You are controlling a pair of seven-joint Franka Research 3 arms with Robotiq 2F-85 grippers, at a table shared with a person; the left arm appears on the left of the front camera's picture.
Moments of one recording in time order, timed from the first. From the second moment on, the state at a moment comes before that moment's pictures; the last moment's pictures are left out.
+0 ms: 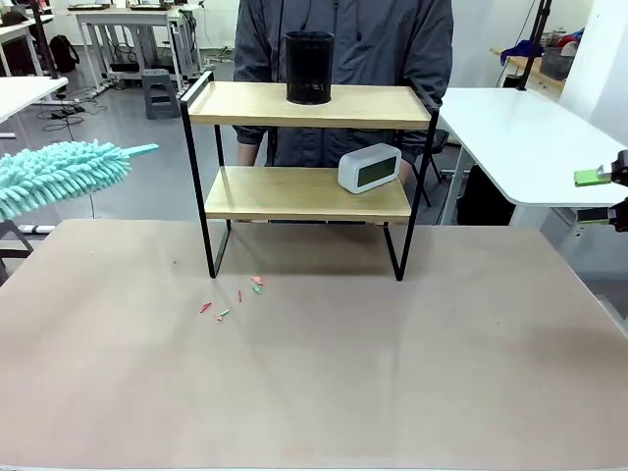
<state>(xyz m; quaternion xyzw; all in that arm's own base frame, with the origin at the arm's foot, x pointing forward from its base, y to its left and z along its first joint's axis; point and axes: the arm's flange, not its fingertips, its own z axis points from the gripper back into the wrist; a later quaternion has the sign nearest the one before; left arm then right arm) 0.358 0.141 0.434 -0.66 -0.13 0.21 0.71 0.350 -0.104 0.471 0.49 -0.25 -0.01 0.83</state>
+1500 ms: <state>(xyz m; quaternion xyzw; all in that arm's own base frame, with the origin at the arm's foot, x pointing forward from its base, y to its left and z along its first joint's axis) 0.353 0.129 0.460 -0.65 -0.17 0.16 0.73 0.350 -0.104 0.471 0.49 -0.25 -0.01 0.83</state>
